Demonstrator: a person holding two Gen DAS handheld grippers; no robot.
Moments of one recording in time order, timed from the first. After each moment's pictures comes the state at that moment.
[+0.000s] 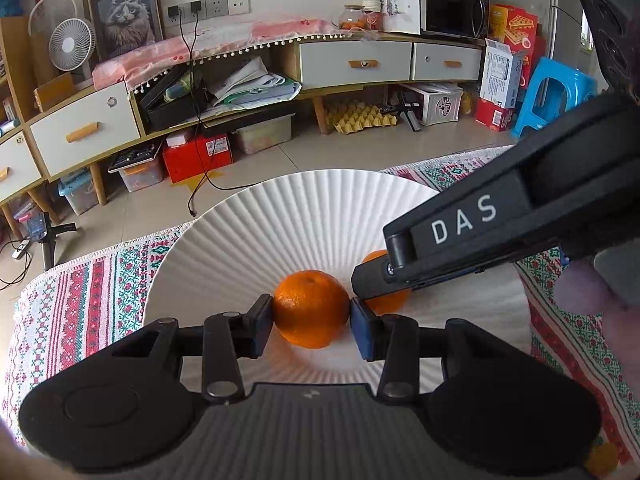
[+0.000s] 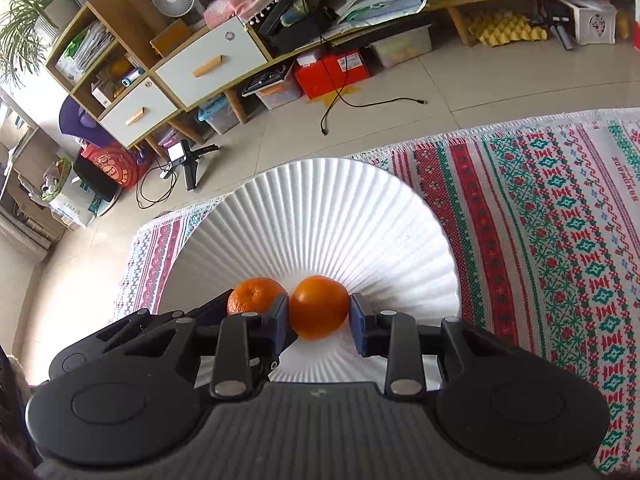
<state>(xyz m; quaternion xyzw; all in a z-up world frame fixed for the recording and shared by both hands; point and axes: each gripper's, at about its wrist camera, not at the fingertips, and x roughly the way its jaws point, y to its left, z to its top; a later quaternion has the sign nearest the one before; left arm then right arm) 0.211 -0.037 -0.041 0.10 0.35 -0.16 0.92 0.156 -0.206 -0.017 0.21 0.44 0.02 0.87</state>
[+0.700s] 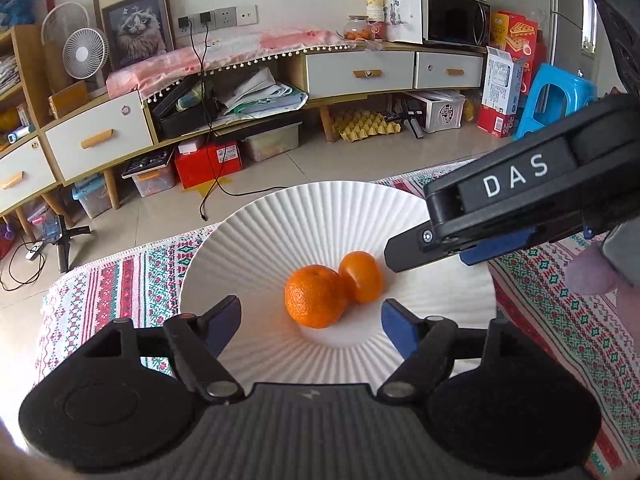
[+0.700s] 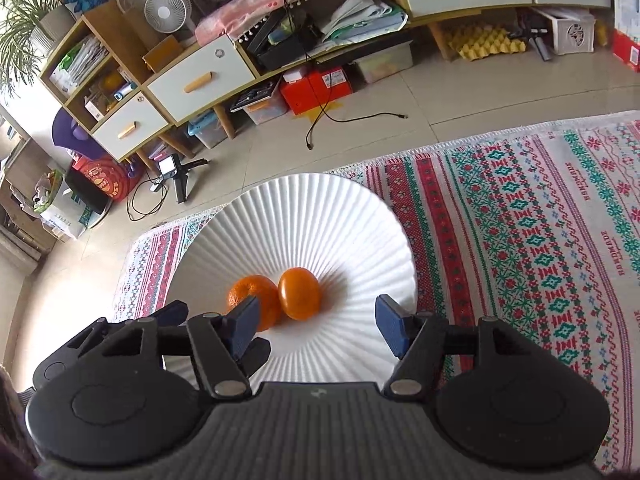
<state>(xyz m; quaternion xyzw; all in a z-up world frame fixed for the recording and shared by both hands) 0.180 -0.029 -0.015 0.10 0.34 -0.15 0.92 0.134 -0.210 0.005 0.21 0.43 0.00 0.88</state>
